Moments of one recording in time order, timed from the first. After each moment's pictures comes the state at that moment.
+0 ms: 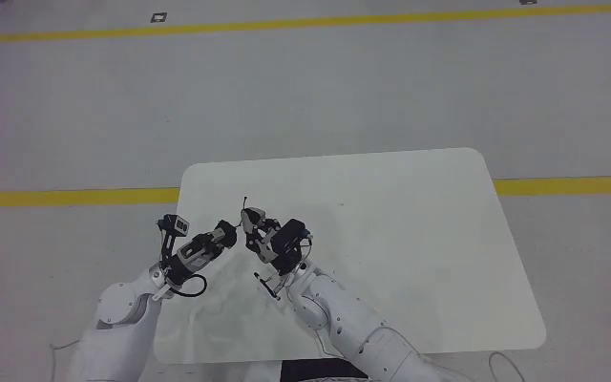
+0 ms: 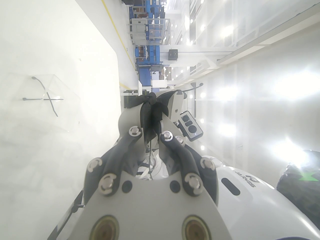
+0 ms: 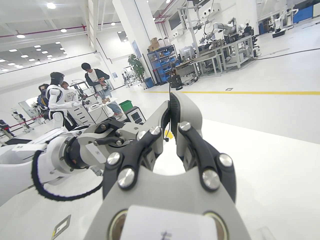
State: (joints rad) left arm 1.72 -1.10 -1.61 -1.55 -0.58 -0.34 -0.96; right arm -1.32 -1.65 0.75 -1.16 -1.25 -0.17 -0.61
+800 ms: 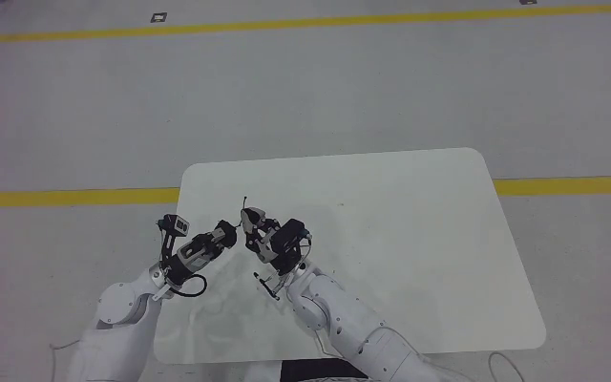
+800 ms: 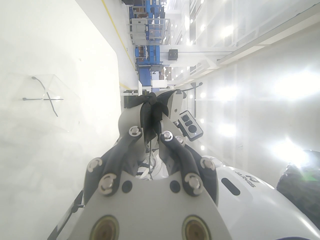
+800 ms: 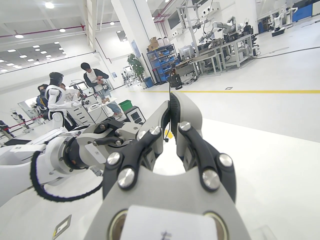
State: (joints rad) left arm 1.72 -1.10 -1.61 -1.55 -0.58 -0.34 -0.96; right arm -1.32 -1.65 0.75 -1.17 -1.24 -0.17 -0.61
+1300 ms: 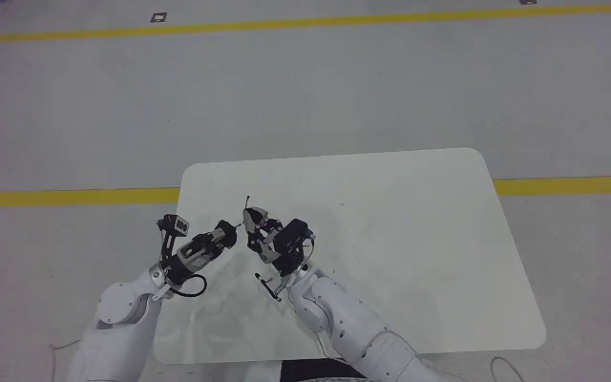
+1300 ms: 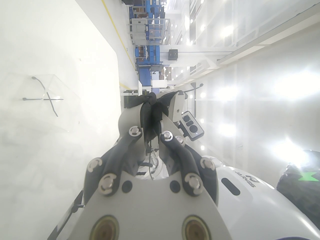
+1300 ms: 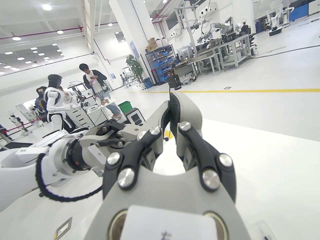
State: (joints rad) left arm 1.72 -1.10 -1.61 -1.55 -0.58 -0.34 -0.96; right arm -1.35 -1.64 0.77 -1.22 -1.24 -0.17 -0.59
